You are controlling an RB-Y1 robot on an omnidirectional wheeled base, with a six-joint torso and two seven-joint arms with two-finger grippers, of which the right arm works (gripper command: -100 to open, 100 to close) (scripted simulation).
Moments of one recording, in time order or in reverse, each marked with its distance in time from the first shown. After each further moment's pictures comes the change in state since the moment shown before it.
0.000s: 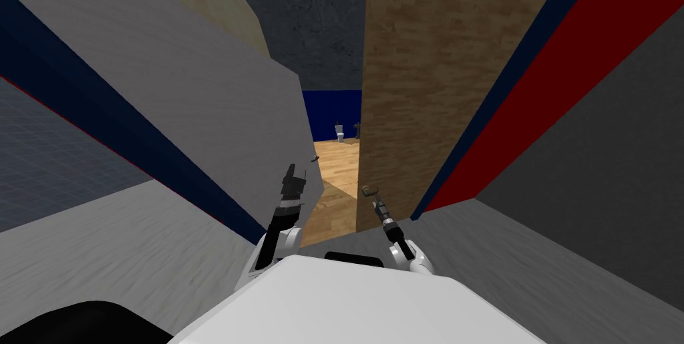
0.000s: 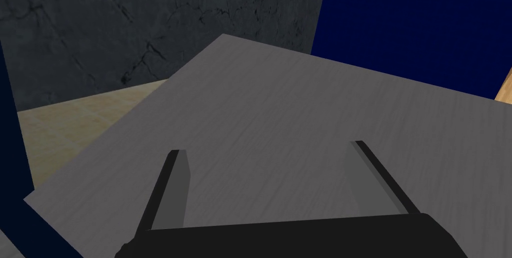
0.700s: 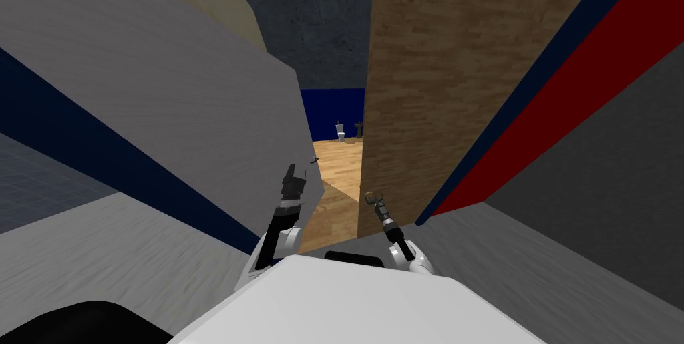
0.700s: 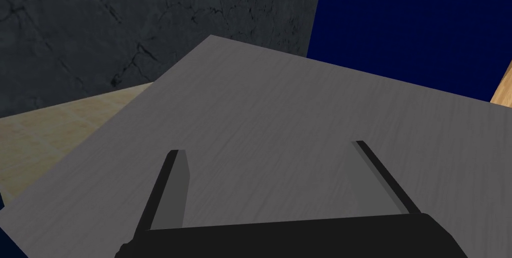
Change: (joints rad) arm 0.000 0.005 -0.007 0.008 -0.004 -0.007 0.010
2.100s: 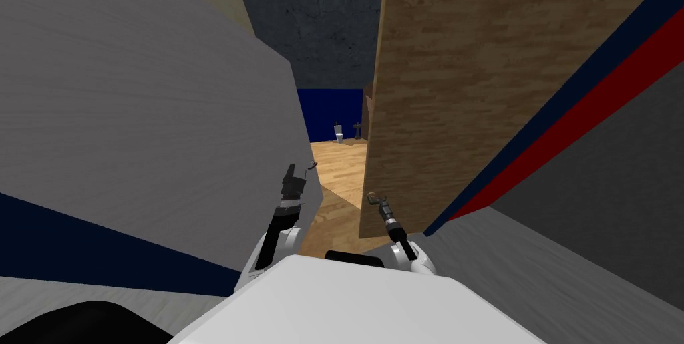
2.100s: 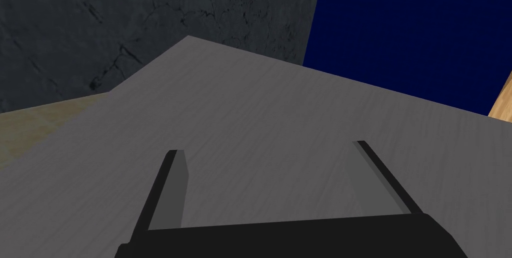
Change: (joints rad) arm -0.014 -0.004 -0.056 0.030 -0.040 0.014 0.043
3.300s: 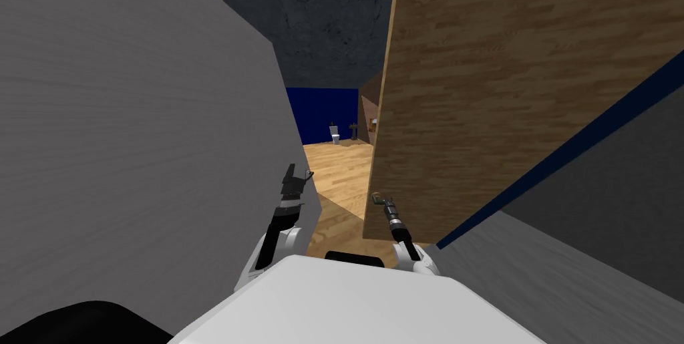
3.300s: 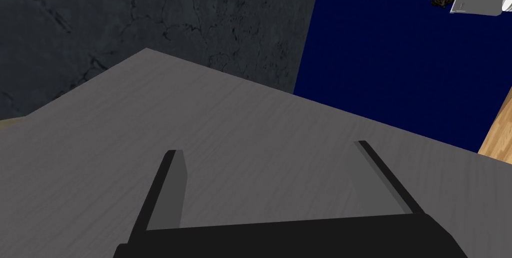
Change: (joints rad) arm 0.016 0.010 -0.093 -0.028 -0.062 0.033 0.071
